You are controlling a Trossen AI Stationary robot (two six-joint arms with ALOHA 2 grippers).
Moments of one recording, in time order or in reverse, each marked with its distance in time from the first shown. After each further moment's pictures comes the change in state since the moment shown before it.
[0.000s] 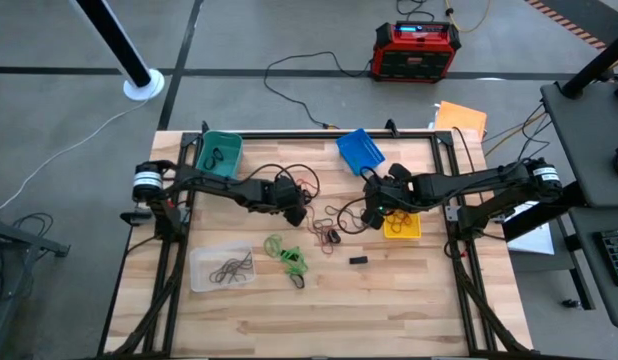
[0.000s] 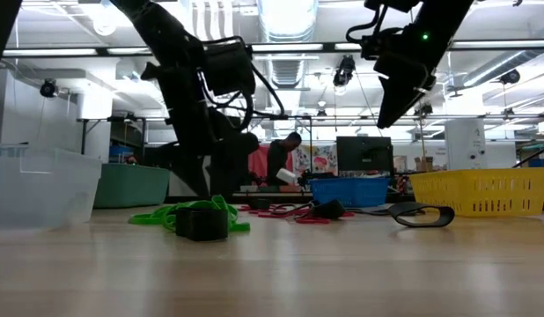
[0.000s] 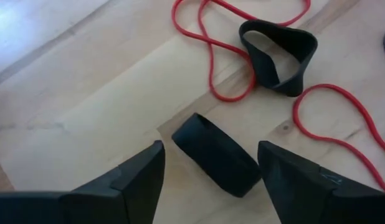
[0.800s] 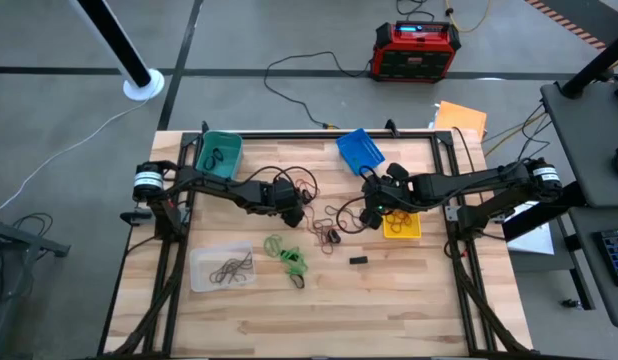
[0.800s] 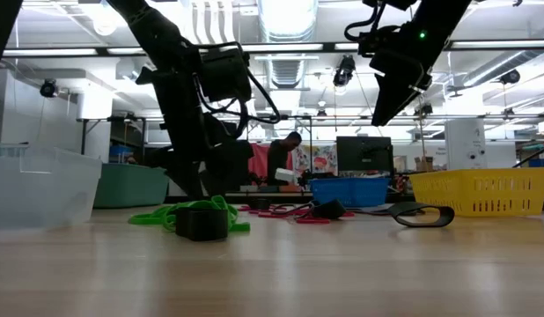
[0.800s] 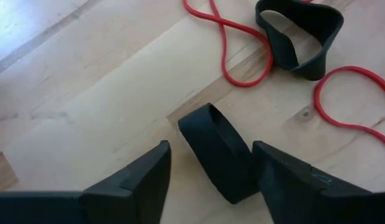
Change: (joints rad) left arm -0.004 0.003 -0.033 0.009 -0.003 0.003; right arm 0.000 0.000 0.000 0.041 -0.001 -0.016
